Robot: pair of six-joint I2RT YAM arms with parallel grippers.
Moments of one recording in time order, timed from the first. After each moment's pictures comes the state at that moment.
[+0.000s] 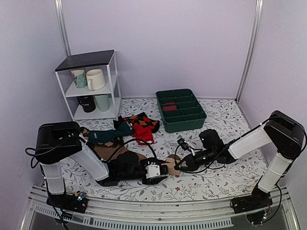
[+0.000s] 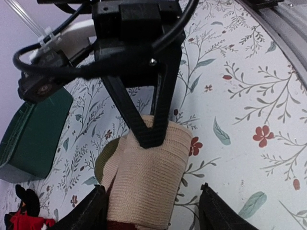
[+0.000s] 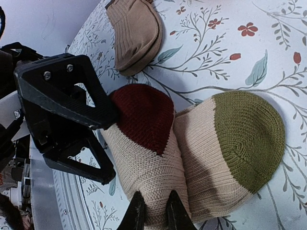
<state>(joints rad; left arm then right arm) -1.16 1.94 0.59 1.00 0.03 0.57 0.74 1.69 0.58 0.34 -0.65 0.33</state>
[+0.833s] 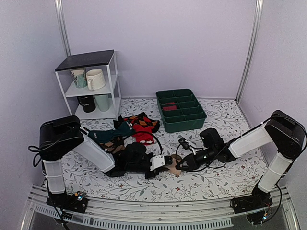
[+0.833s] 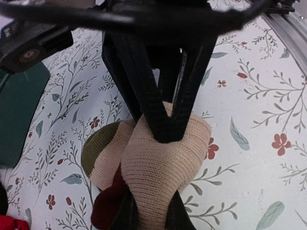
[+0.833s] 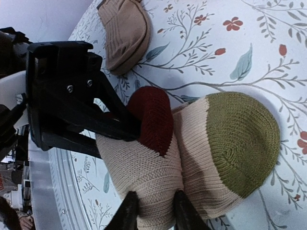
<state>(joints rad) -1.08 1.98 0.73 0.76 0.17 0.45 0.73 1.69 0.59 0.31 -0.66 0.32</state>
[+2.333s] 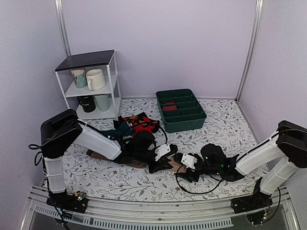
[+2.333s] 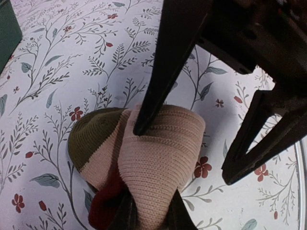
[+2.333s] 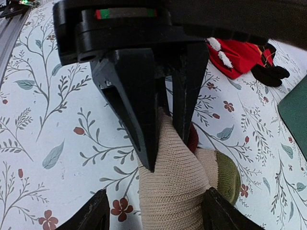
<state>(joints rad) -1.01 1.99 0.97 0.31 0.38 0.22 1.01 1.54 0.39 0.59 -0.06 -0.30</state>
